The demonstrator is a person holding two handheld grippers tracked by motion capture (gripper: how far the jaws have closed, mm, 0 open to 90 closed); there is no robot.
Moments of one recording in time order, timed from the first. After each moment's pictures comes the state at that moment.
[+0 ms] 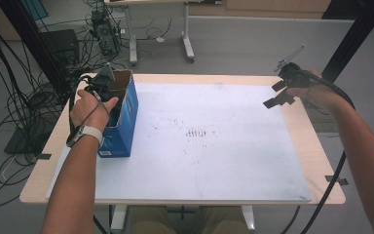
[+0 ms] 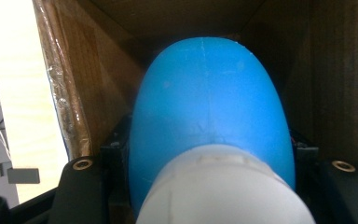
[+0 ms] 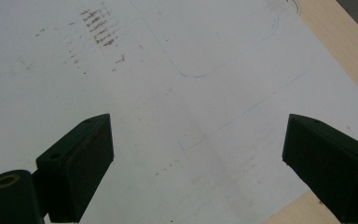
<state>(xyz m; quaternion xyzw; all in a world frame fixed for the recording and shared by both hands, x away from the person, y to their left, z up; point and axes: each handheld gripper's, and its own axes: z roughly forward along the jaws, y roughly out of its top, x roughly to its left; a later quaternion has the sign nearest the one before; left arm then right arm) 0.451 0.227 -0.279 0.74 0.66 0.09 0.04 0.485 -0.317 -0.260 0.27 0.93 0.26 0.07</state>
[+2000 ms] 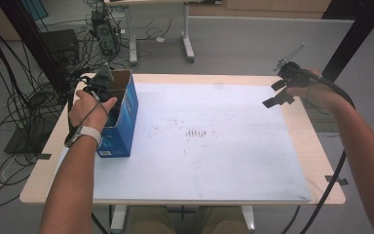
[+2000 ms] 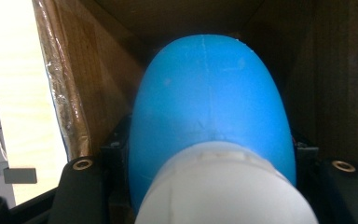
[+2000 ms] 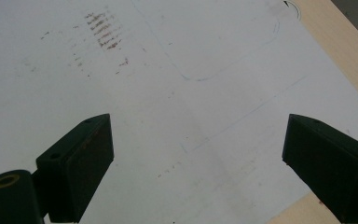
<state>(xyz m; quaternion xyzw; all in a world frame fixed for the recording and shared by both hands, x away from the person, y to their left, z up) 0.451 0.230 -0.280 0.74 0.66 0.09 0.05 0.482 -0.314 -0.256 0.27 0.92 0.26 0.08</state>
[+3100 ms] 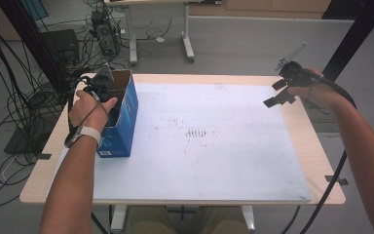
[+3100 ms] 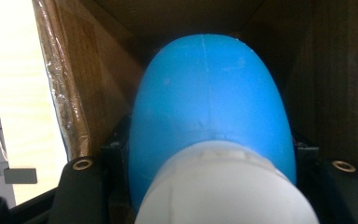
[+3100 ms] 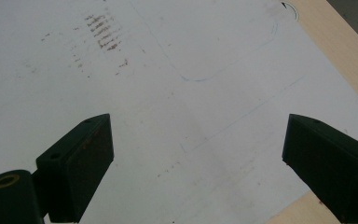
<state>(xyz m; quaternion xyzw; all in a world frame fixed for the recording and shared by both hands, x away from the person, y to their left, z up) 0.450 0.230 -0.280 0.74 0.66 0.09 0.05 0.481 -0.317 -0.255 0.27 0.92 0.26 0.08</state>
